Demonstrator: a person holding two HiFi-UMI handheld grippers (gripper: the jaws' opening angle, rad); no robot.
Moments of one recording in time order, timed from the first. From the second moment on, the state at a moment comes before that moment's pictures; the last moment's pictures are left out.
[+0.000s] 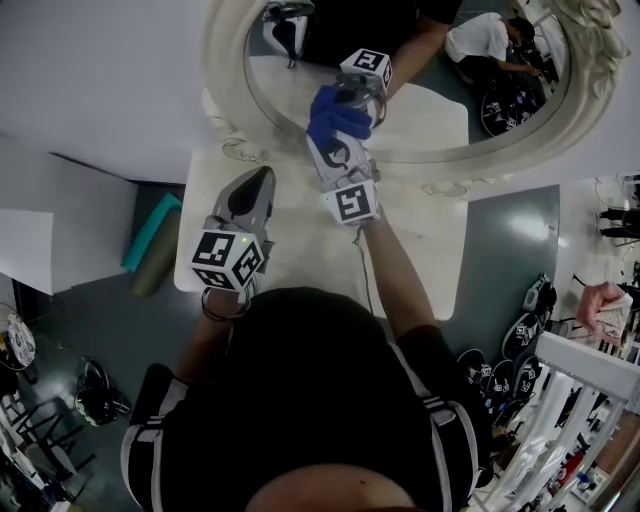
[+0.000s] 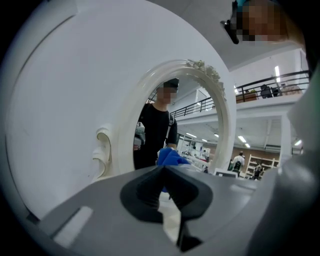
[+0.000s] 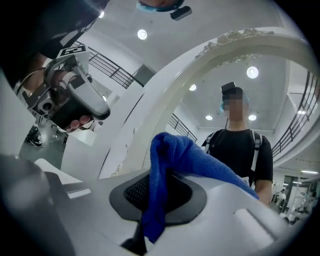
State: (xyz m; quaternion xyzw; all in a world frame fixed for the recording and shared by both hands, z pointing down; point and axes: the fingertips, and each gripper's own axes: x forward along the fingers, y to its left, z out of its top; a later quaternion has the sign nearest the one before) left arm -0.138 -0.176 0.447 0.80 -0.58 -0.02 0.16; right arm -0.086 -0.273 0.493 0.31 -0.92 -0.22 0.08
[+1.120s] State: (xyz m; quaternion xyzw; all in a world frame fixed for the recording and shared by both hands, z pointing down) left arm -0.119 -0.139 0.428 0.81 -0.58 -0.02 0.13; right arm -0.005 -0.208 0.453 0.37 -0.91 0.14 -0.09
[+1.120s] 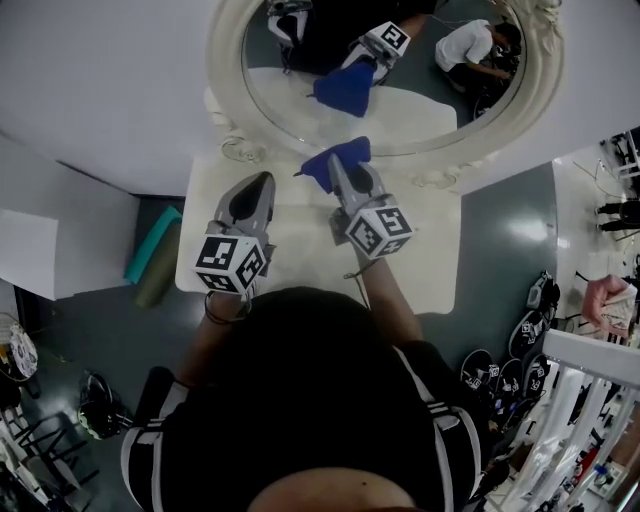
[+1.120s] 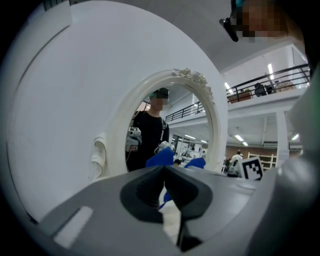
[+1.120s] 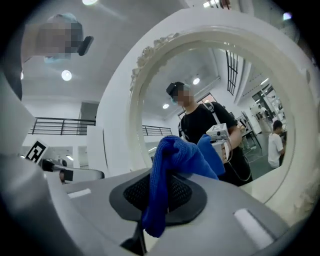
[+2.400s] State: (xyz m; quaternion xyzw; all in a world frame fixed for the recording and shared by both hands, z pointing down) left arm -0.064 -0.099 0.465 0.84 -0.52 0.01 0.14; right arm 0.071 -0.107 0.488 0.51 -0.85 0.11 -0.01
